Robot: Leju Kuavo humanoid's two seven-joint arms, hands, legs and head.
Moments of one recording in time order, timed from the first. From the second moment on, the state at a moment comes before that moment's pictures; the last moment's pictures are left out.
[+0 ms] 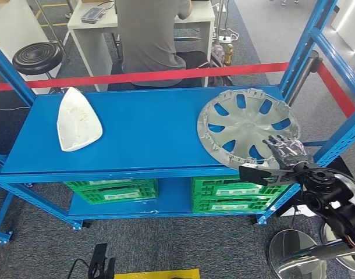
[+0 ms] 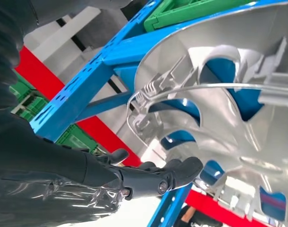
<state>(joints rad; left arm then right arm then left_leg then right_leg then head) -0.12 0.02 -0.92 -0.21 1.24 0.09 -0.29 -0.86 -0.45 1.10 -1.00 0.80 0.23 0.23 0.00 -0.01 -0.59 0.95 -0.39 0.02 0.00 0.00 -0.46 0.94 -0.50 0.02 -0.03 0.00</state>
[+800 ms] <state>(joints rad) -0.13 0.03 -0.92 -0.21 1.22 0.09 -0.28 -0.83 -0.39 1.12 -0.89 0.80 0.23 0.22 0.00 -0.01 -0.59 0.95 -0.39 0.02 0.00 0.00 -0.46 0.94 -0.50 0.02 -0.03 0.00</state>
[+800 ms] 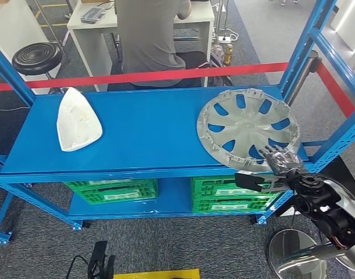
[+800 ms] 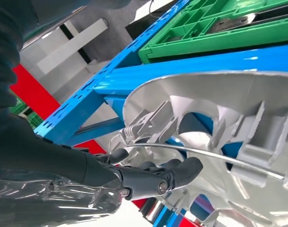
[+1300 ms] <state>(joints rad) -0.13 0.03 -0.92 -0.21 1.21 0.09 -0.28 -0.83 -0.39 1.12 -0.85 0.84 0.21 0.23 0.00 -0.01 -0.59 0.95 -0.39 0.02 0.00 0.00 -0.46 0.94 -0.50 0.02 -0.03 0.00</state>
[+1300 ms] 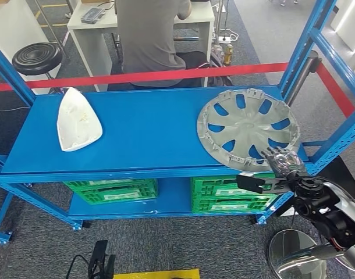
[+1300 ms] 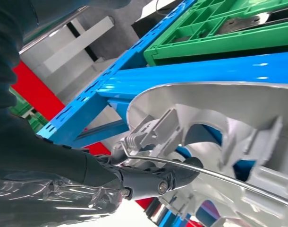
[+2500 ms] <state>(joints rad) -0.13 0.03 -0.93 -0.21 1.20 0.09 -0.28 -0.83 -0.36 1.12 -0.72 0.94 0.10 0.23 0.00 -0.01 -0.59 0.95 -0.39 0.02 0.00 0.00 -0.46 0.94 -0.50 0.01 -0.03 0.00</state>
